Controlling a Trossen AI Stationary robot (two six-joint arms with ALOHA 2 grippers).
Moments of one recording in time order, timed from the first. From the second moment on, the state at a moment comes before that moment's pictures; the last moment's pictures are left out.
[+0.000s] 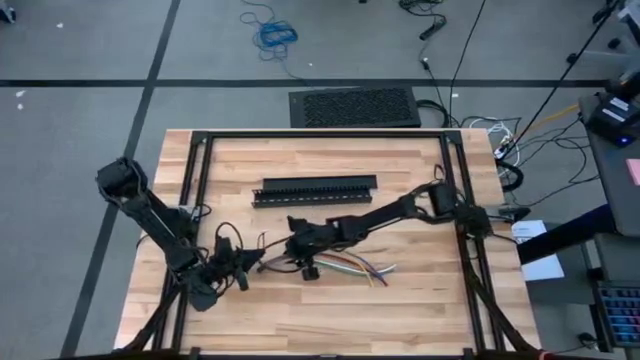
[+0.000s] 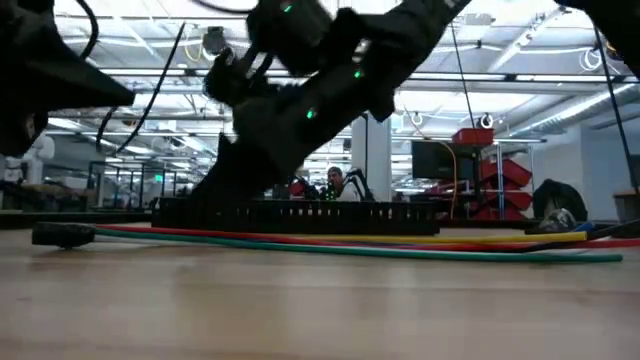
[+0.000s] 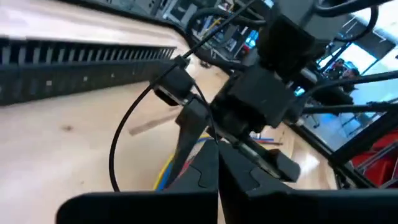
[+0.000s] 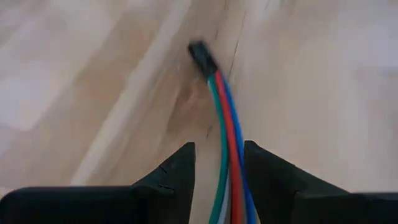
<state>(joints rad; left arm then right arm) -0.94 1.37 0.41 0.21 -1.27 -1.36 0.12 2.26 1.49 0.09 -0.10 -0.10</state>
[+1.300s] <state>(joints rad) -0.85 1.39 0.41 0.17 -1.26 -1.54 0.06 2.08 1.50 -0.26 0.18 -0.14</state>
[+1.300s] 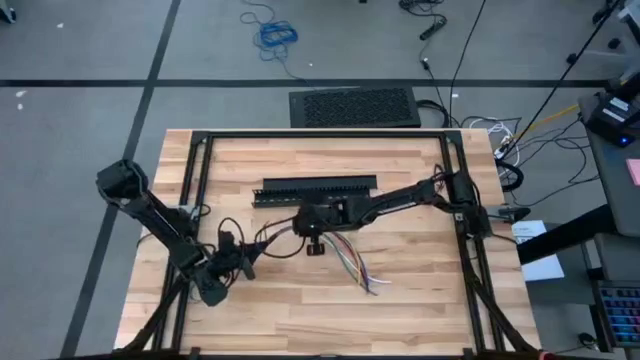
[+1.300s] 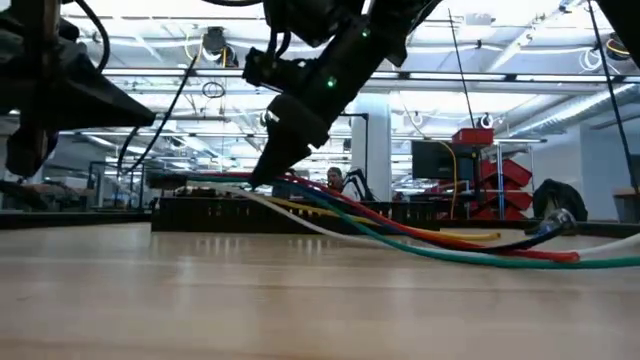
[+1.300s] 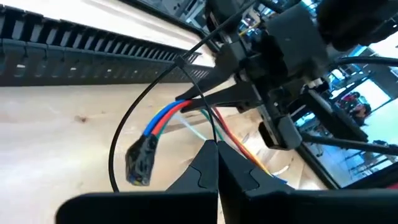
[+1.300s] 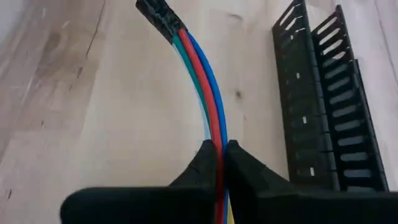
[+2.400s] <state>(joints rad) -0.65 1.52 0.41 0.57 -1.01 -1.19 0.10 2.06 1.51 -0.25 0.24 -0.15</state>
